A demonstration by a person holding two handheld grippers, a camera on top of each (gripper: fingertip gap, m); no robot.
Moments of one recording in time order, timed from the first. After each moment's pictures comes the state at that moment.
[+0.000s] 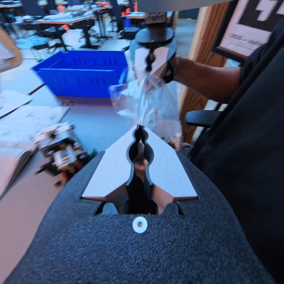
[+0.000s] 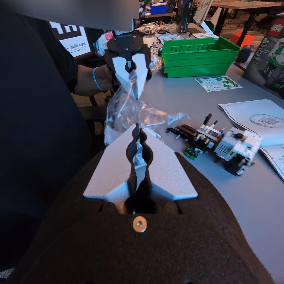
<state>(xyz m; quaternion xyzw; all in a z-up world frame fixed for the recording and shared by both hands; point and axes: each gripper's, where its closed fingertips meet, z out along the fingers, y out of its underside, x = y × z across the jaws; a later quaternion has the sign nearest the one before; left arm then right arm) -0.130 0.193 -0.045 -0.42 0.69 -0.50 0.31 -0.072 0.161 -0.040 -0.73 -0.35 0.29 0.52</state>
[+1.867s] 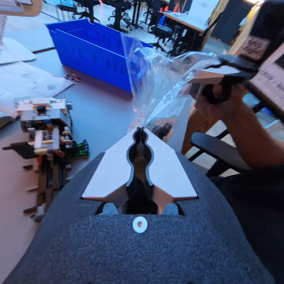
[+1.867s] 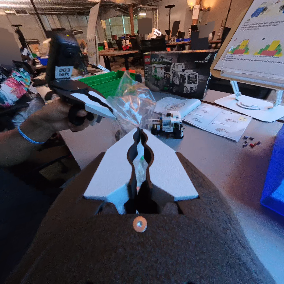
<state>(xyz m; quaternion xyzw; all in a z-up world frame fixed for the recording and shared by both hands) -0.092 0.197 -0.060 -0.56 0.59 -0.51 0.28 -0.020 0.125 -0.024 -0.75 -0.06 0.11 0.65</state>
